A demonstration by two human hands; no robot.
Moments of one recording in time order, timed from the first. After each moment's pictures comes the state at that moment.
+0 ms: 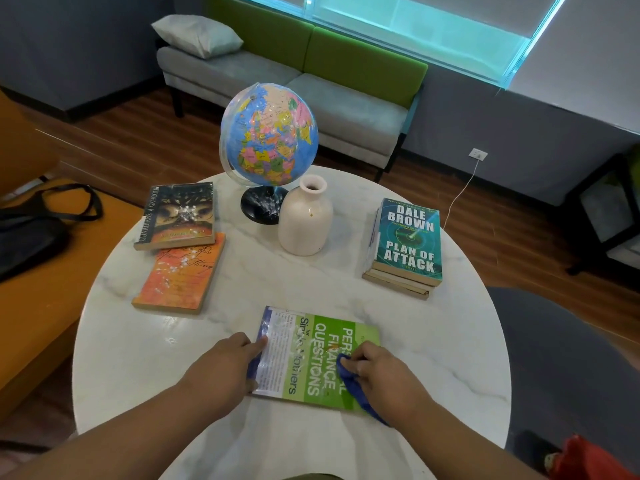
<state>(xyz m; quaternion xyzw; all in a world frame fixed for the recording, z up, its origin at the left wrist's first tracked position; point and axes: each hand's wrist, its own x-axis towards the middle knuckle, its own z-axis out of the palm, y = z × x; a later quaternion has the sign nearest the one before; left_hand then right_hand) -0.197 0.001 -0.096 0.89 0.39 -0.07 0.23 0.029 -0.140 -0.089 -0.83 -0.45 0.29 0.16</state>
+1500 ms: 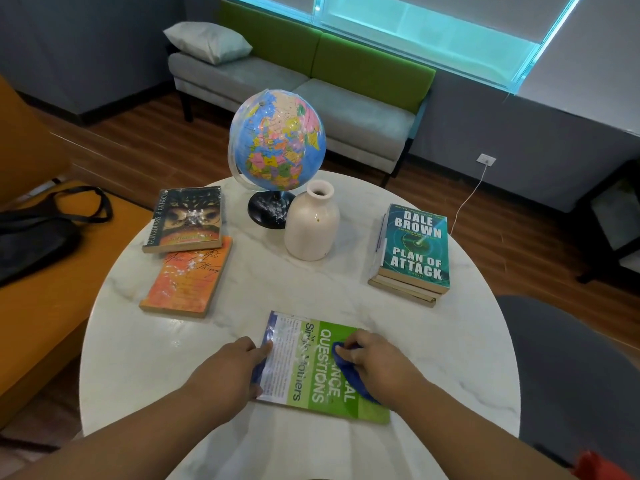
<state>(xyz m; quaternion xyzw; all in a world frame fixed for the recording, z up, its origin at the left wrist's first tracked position) -0.195 0.002 -0.090 0.89 0.38 -0.08 0.23 0.042 -0.102 -0.094 -0.79 -0.36 0.43 0.25</state>
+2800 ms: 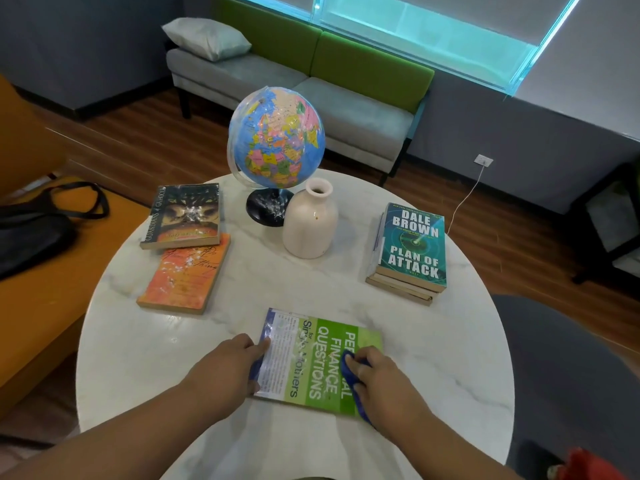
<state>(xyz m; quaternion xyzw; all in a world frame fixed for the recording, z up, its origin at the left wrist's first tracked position) -0.196 0.003 -0.097 0.89 0.38 -0.09 0.23 0.038 -0.148 -0.107 -0.75 -0.65 0.15 0.03</state>
